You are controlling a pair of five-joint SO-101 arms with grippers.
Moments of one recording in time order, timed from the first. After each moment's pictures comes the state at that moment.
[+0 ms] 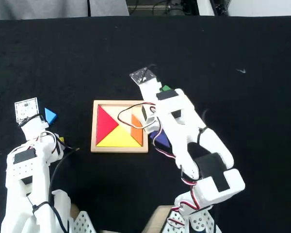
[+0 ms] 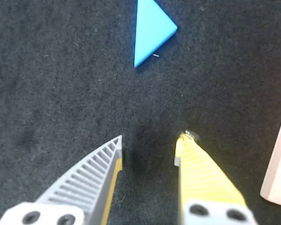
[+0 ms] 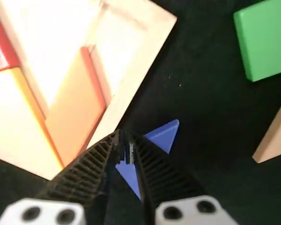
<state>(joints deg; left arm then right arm) -24.5 -43.9 76.3 38.9 -4.7 -18.5 5.5 29.1 58.0 11.2</state>
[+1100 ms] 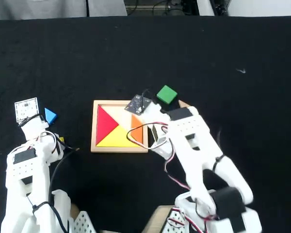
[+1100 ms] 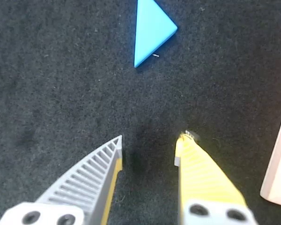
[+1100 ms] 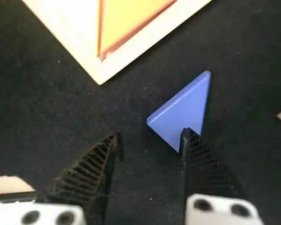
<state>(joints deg) -24.5 -43.9 76.3 38.9 -4.7 -17.1 -14.3 46.7 67.2 38.4</state>
